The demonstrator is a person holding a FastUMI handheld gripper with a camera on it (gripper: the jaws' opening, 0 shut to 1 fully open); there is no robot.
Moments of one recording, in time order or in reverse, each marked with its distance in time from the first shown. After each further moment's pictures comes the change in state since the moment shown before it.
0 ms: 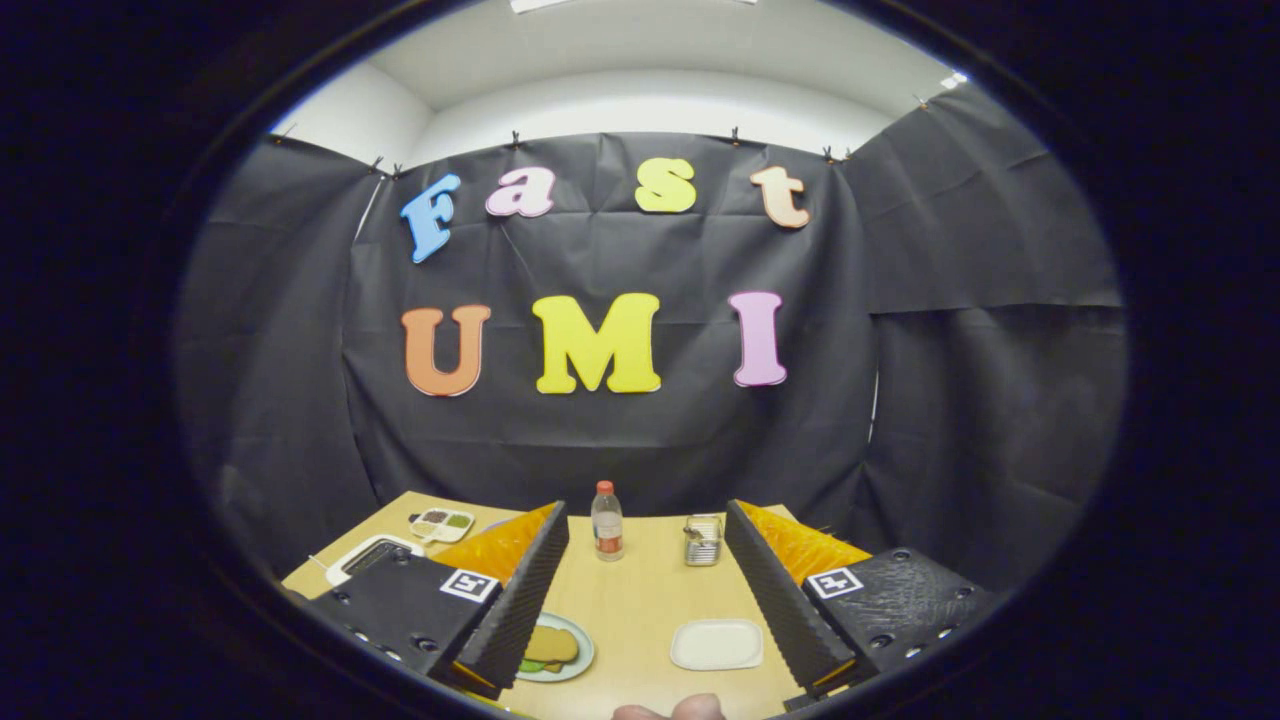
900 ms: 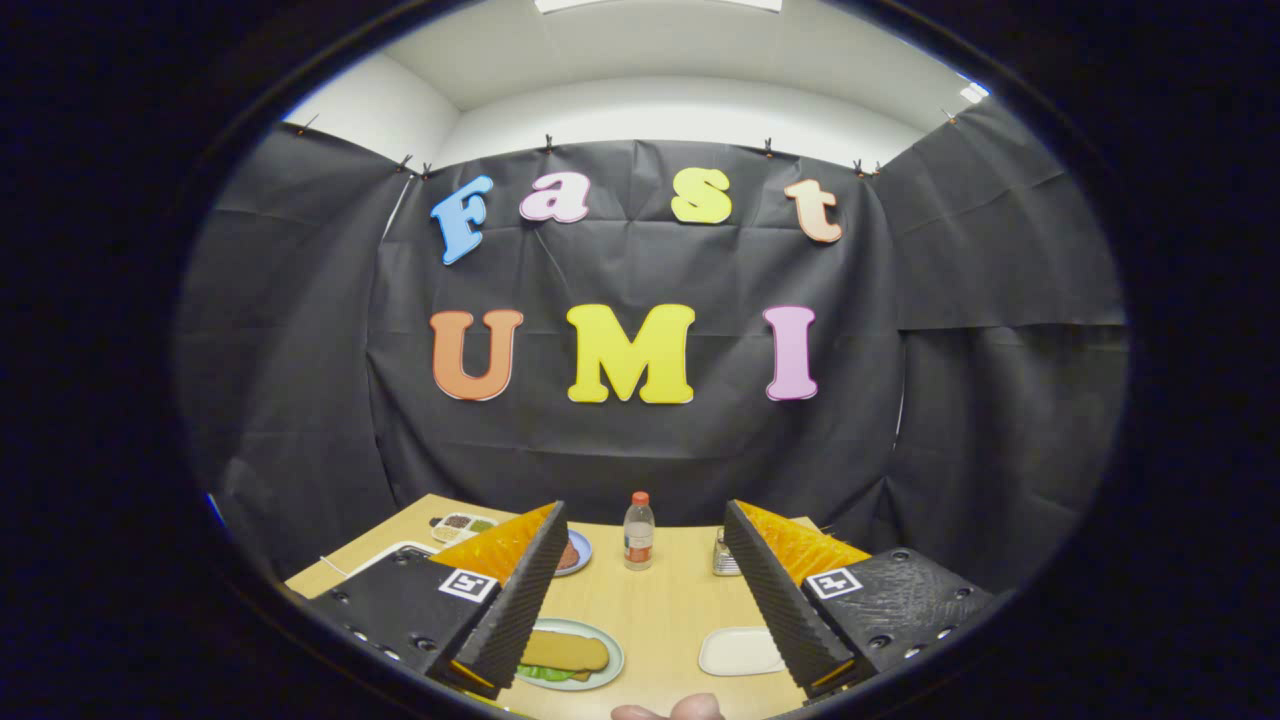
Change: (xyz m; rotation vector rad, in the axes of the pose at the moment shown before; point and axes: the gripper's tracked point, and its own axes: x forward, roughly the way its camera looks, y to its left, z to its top) arm 0.003 0.055 0.005 -0.040 -0.009 0.070
